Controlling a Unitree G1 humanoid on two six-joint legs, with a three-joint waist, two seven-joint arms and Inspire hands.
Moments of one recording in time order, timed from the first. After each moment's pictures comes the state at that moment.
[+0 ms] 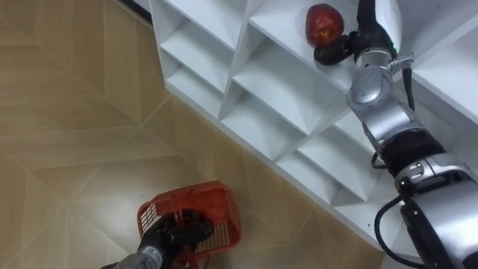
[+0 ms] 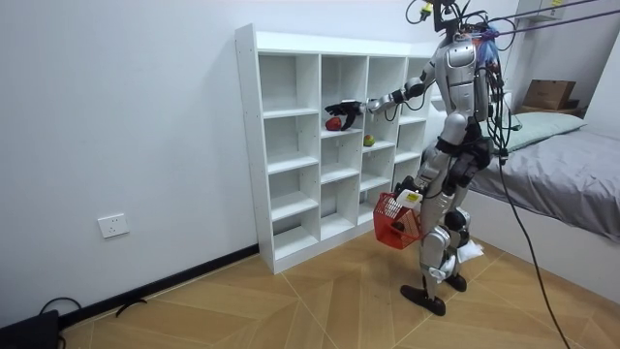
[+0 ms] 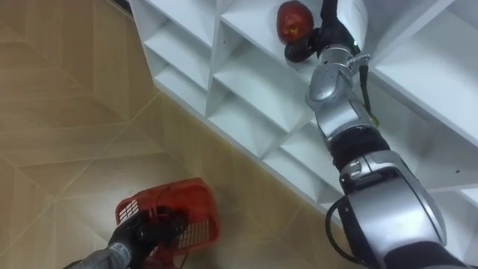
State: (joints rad) left arm -0.13 0.18 -0.28 1.00 -0.52 -0.05 -0.17; right arm -0.92 -0.32 0.32 1.00 -0.20 -0.02 -0.44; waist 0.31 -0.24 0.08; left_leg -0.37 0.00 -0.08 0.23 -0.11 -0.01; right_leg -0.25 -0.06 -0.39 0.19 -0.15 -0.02
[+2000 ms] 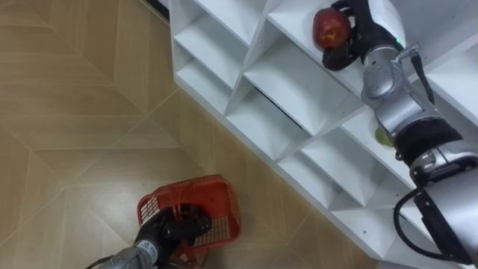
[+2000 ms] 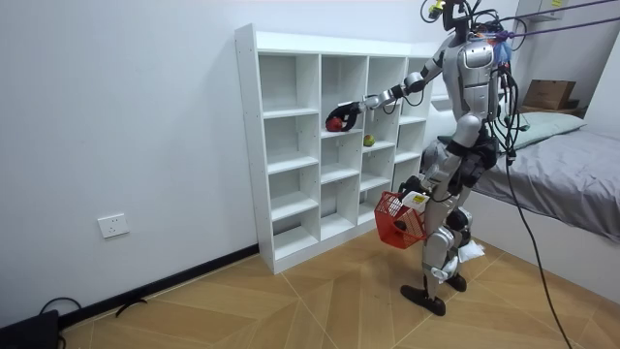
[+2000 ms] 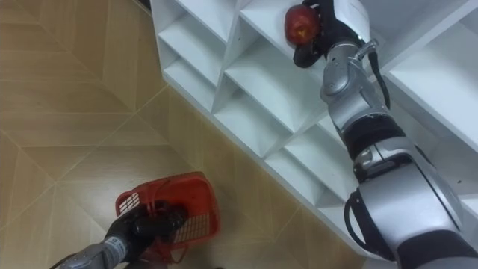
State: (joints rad) left arm -0.15 0.23 -0.30 1.00 -0.56 -0.04 -0.23; right arm -0.96 -0.39 0.41 1.06 -0.22 0.04 -0.28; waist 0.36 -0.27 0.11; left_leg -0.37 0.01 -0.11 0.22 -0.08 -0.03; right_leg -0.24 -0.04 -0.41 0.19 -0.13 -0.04
